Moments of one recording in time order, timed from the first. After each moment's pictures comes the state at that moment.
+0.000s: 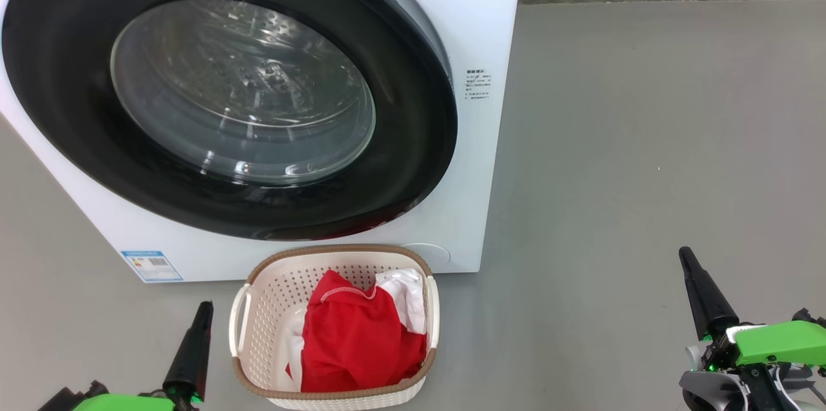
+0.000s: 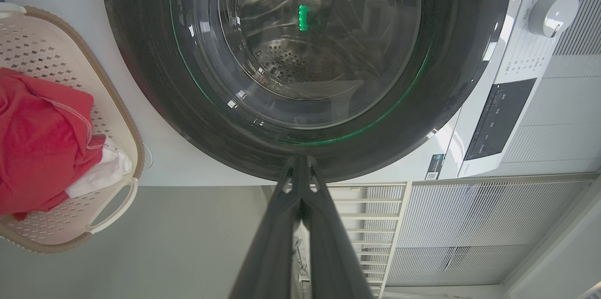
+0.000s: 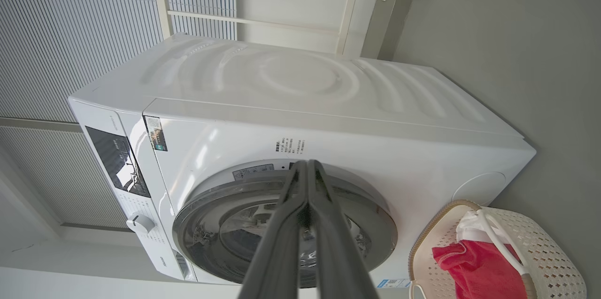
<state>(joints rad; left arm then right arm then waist) -0.07 0.04 0.08 0.27 -1.61 -0.12 0.11 -0.07 -0.05 -0.12 0.27 1.62 0.13 0.10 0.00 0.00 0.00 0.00</state>
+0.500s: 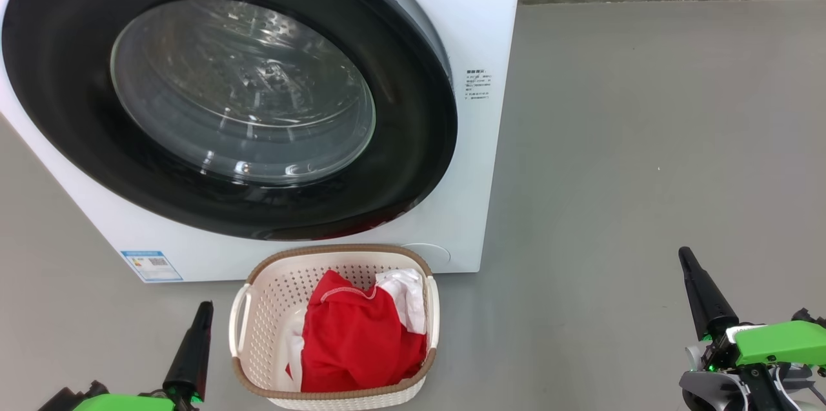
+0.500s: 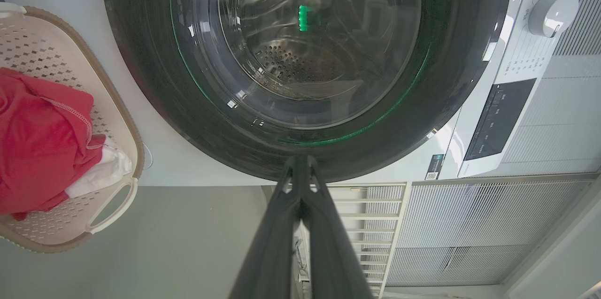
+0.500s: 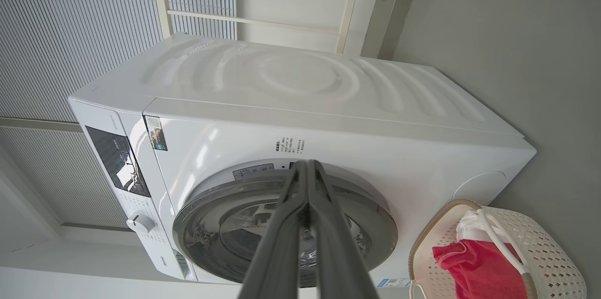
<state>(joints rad) -0.07 0.04 0.08 0.27 -1.61 -0.12 0.11 -0.07 -0.05 -0.12 0.27 1.62 0.13 0.11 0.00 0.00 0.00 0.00</state>
